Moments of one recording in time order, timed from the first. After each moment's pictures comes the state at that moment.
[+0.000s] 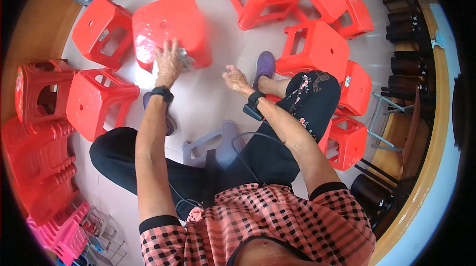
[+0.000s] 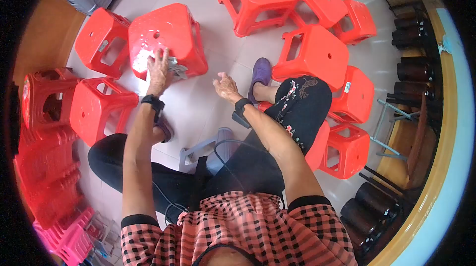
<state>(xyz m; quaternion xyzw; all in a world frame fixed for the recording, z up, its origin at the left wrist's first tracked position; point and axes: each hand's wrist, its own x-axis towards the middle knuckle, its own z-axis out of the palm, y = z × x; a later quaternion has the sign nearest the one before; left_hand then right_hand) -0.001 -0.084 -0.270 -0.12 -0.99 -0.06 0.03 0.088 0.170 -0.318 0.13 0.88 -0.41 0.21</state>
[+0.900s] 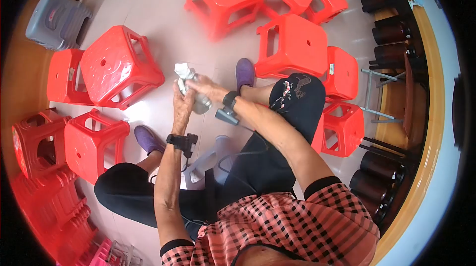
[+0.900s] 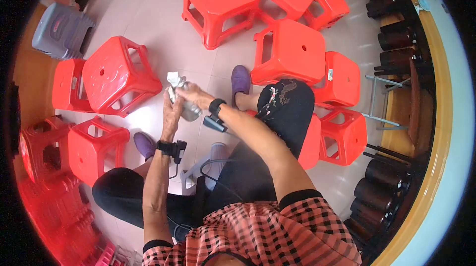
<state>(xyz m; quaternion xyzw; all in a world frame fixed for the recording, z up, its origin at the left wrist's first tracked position) 0.061 0.015 -0.267 0.02 -0.66 -0.74 -0.13 0.034 0.154 -0.283 0.13 0.64 -0.71 0.28</state>
